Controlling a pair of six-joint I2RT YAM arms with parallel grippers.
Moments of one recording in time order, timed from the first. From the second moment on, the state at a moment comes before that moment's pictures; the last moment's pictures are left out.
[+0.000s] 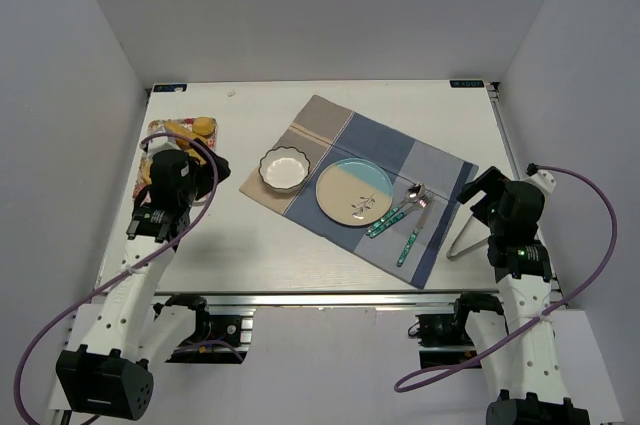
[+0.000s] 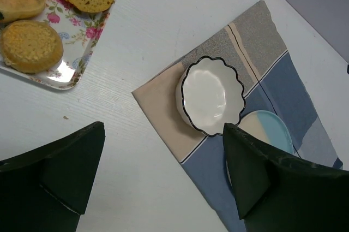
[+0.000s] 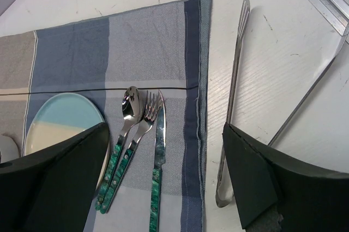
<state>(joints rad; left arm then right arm) -0.13 0.88 0.81 -0.40 -0.17 -0.65 -0.08 0.61 0.61 -0.47 0.11 0.52</state>
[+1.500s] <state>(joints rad) -0.13 1.11 0.77 -0.16 0.07 -0.61 -0.13 1.30 0.60 -0.48 0.32 0.68</state>
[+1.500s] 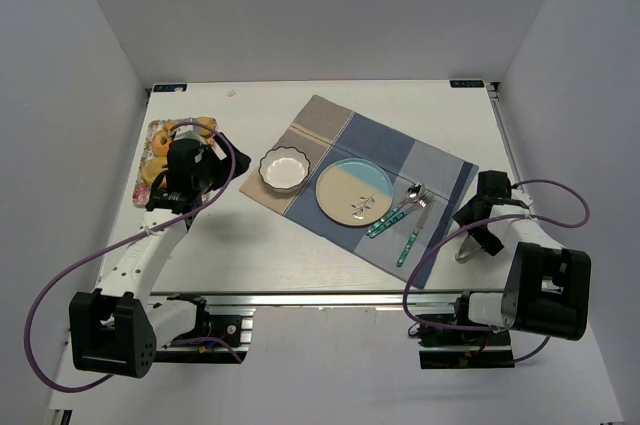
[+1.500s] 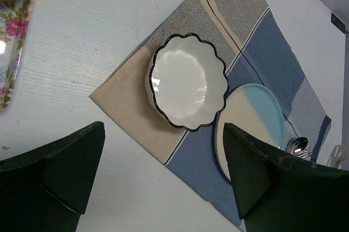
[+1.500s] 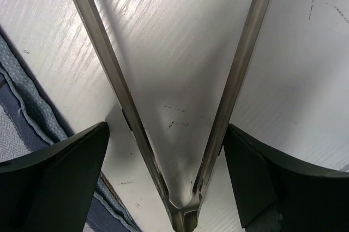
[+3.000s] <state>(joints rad) -0.13 1.22 0.75 0.02 0.49 -0.59 -0.19 0.80 0.58 -0.46 0.05 0.51</state>
